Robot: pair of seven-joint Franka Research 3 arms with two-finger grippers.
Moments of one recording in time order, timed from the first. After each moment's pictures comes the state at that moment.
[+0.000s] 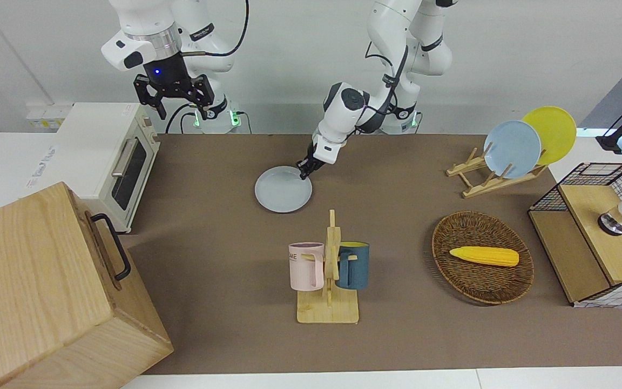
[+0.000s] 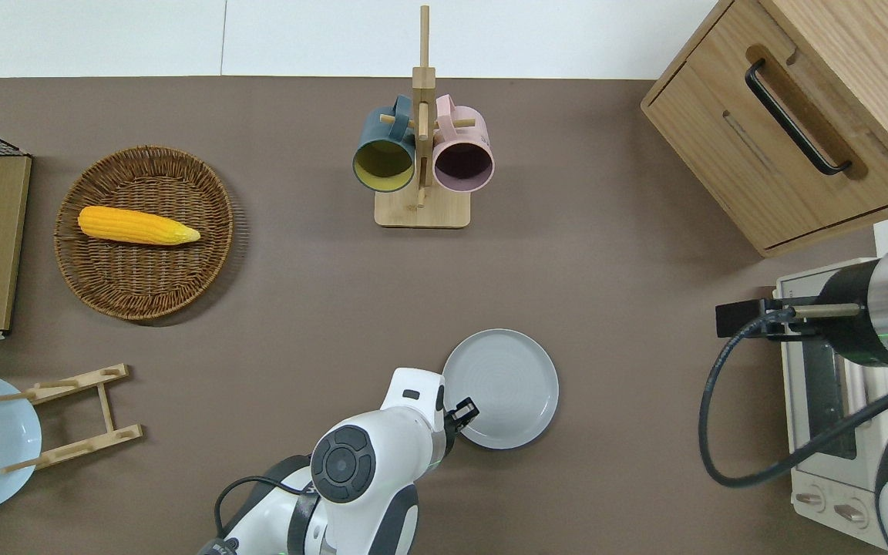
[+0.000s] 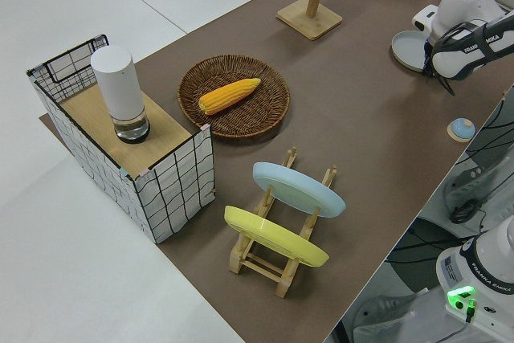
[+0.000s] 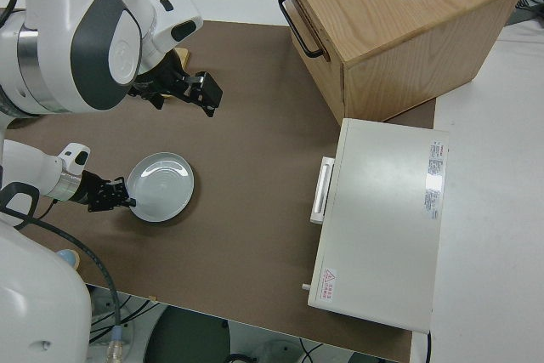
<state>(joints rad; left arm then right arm) -0.38 0.14 -0.44 -2.38 -0.56 2.74 -0.90 -0.25 -0.12 0.37 -1.63 0.05 1.51 0.17</state>
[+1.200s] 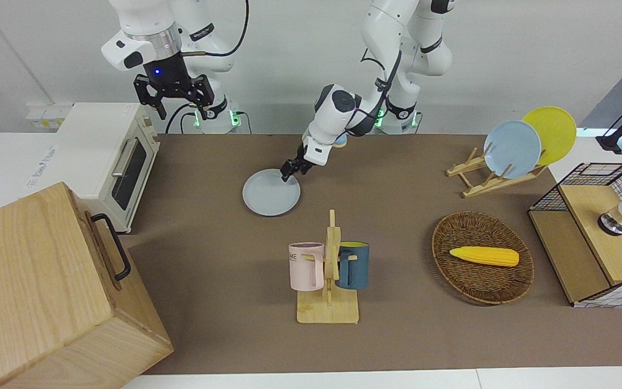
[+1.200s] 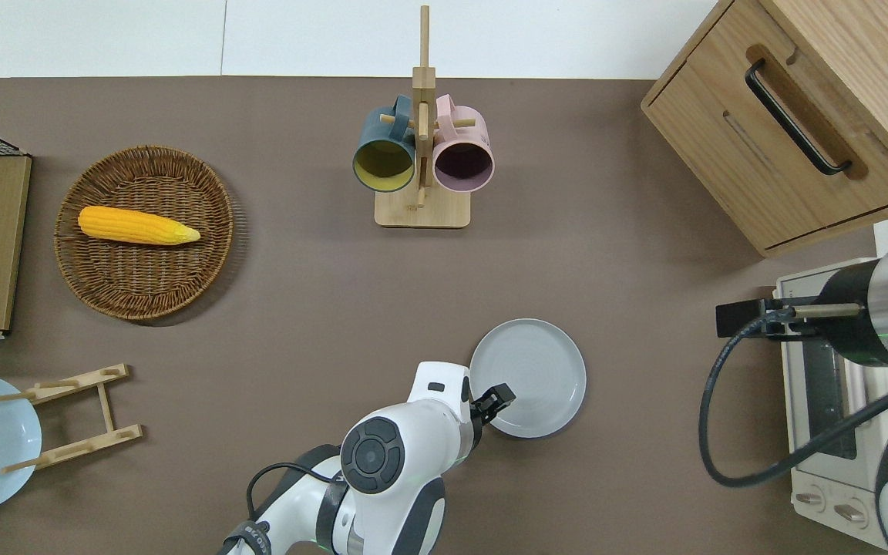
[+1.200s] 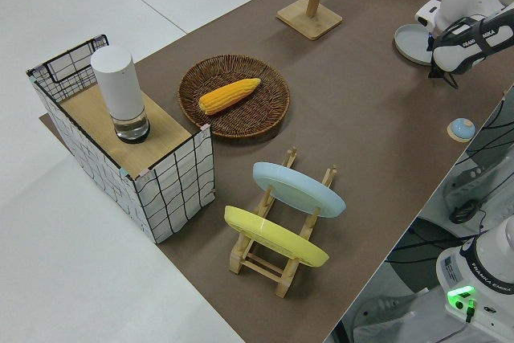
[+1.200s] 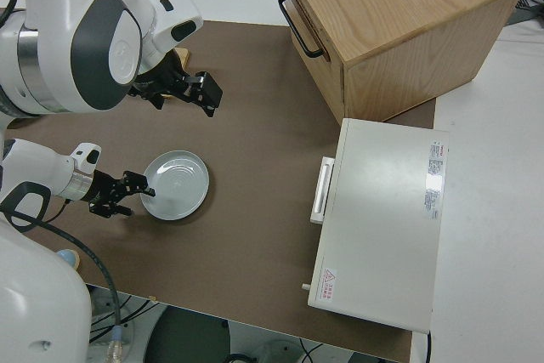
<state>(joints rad) -0.41 0.19 -0.44 -2.31 -0.55 2.75 -0.96 -0.25 -0.12 0.37 -1.63 0.05 1.51 0.17</state>
